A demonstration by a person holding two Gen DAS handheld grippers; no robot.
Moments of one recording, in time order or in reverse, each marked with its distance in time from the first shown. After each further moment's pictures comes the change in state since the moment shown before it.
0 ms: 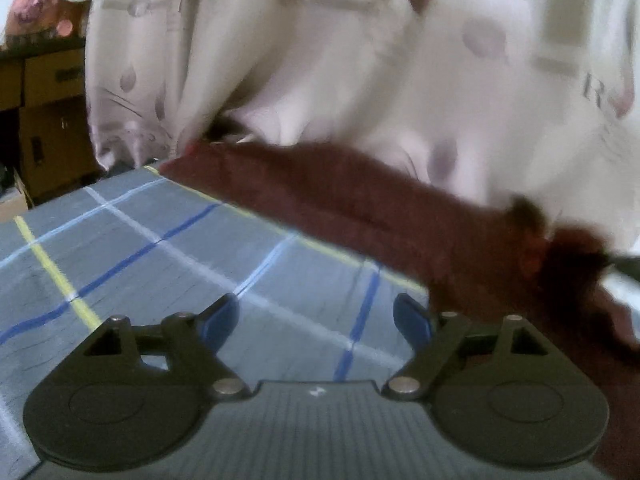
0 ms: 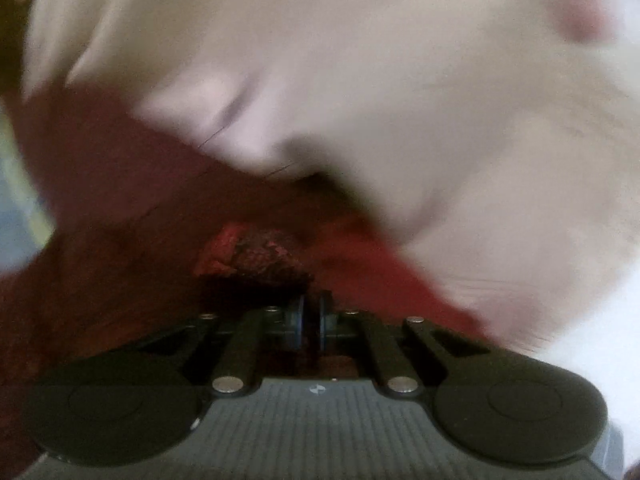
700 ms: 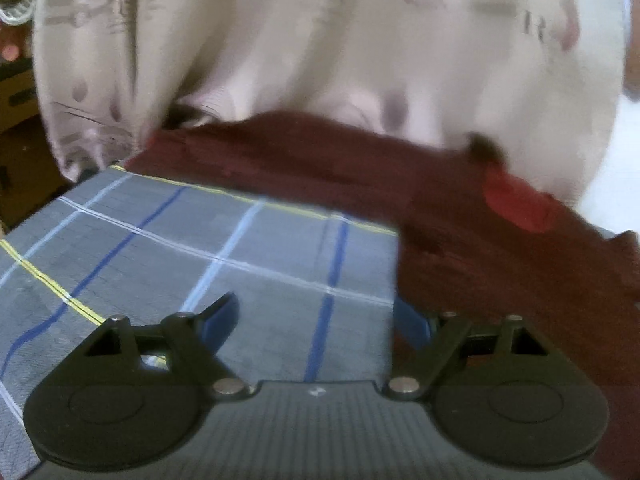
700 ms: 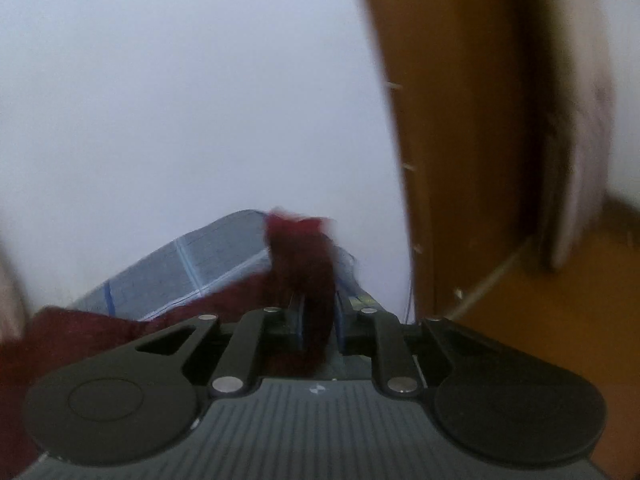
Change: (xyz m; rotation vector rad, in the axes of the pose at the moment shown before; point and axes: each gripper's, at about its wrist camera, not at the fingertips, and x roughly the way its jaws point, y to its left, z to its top) left arm -0.014 -0.001 -0.012 0.163 0.102 -0.128; right arm -0.183 -0.382 -0.288 1.046 0.045 -0.525
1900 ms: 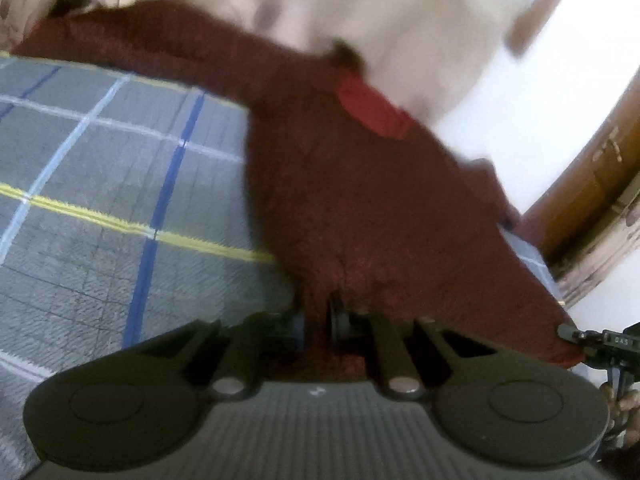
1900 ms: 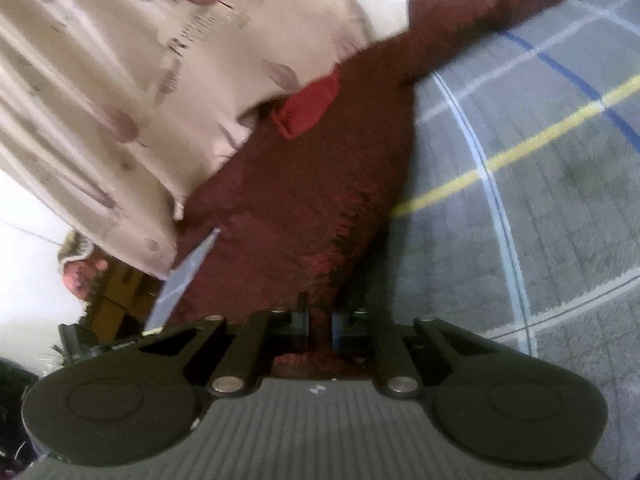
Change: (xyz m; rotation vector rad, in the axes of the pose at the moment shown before) left arm -0.040 -0.017 -0.056 -0.037 0.259 -0.442; right arm -0.221 0.057 -0.196 -0.035 0.553 0.802
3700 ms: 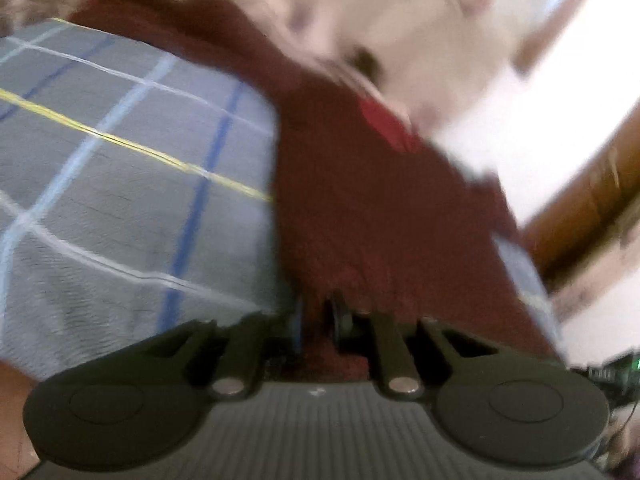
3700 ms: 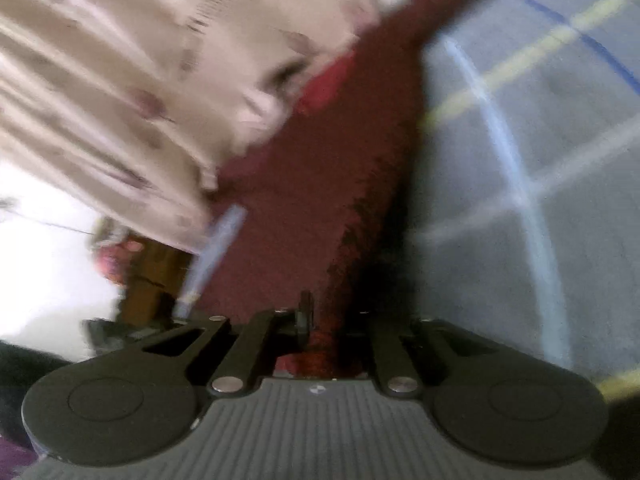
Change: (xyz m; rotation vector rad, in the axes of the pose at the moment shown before) left arm -0.064 0.023 -0.045 -0.124 -0.054 0.007; right arm -0.027 -0.003 -0.034 0.087 0.110 0.046
